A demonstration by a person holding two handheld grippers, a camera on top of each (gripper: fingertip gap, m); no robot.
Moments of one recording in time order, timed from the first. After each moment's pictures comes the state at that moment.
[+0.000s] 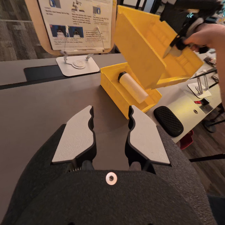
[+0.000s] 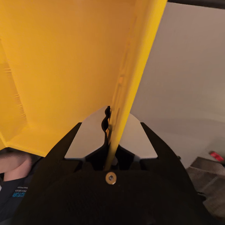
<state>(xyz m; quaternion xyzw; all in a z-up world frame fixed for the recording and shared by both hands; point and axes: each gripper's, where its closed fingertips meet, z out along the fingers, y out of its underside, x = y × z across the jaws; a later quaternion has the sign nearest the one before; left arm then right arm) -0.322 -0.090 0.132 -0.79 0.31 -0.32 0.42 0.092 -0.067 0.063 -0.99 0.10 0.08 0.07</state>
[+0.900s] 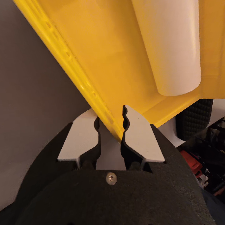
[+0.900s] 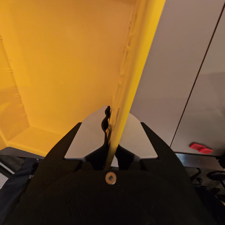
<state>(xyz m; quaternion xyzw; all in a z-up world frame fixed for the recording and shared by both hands) -0.103 -0.041 -0.101 -0.92 0.36 -0.17 0.01 0.324 -0.202 -0.105 -0.97 0.22 0.08 0.01</state>
